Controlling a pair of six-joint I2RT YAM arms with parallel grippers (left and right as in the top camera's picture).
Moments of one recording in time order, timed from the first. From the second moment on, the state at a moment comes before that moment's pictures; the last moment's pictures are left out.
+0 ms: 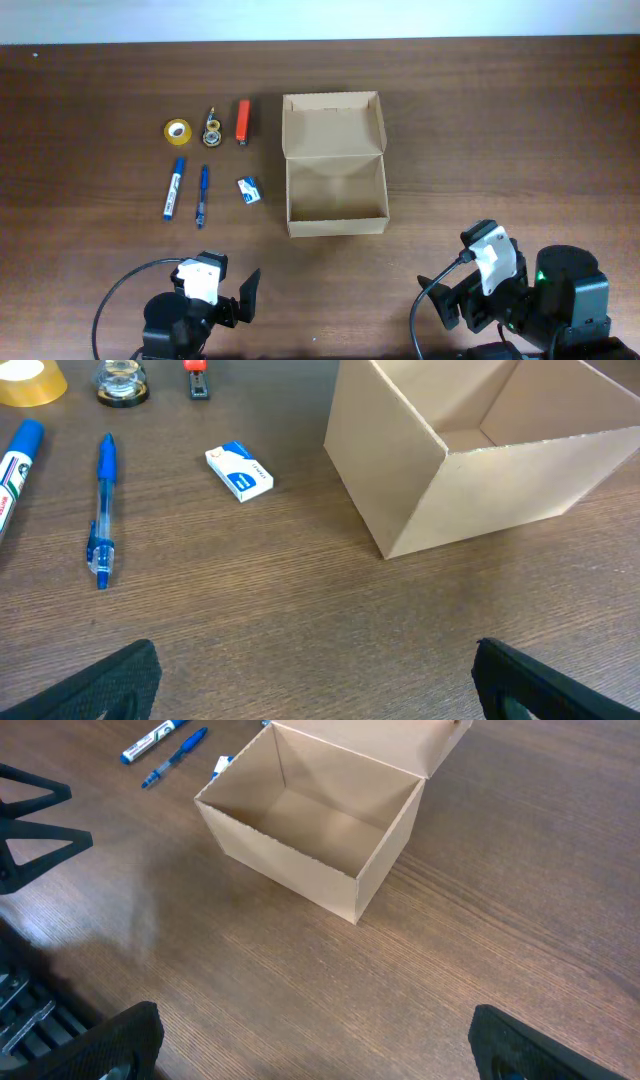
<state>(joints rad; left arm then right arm) -0.13 0.01 0.18 -0.69 0.23 -0.05 0.16 0.56 0.93 -1.13 -0.38 -0.22</state>
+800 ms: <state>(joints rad) -0.13 0.15 0.20 -0.60 0.22 -0.08 0.16 0.56 0.93 -1.13 -0.38 -0.22</state>
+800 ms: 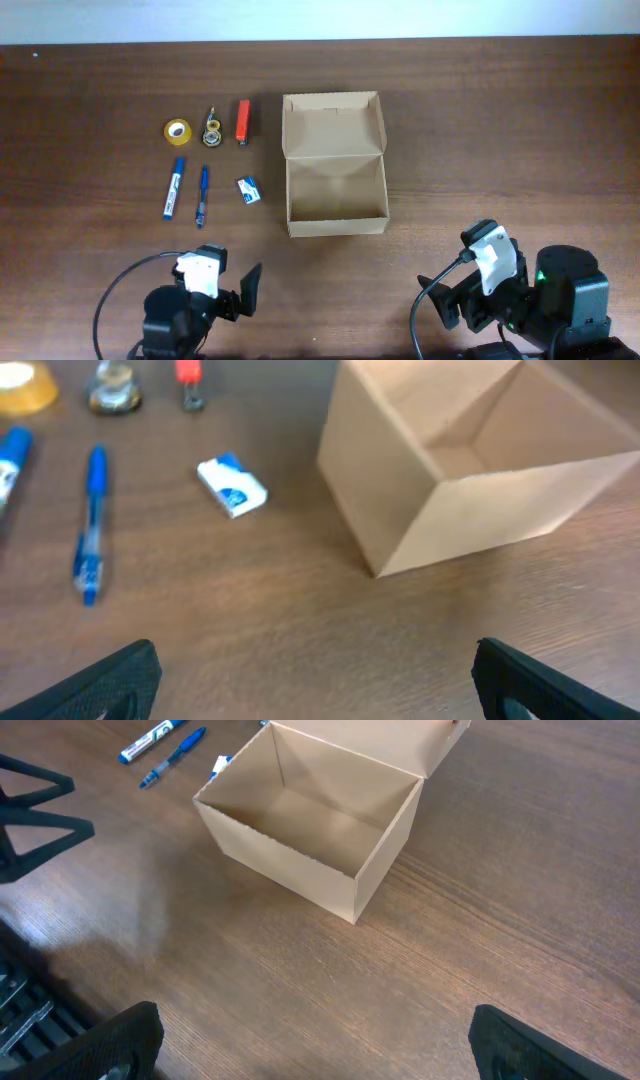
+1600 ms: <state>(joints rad) -0.03 1.21 1.00 -0.59 0.07 0.01 0.16 0.56 0.92 -1.13 -0.38 -0.22</state>
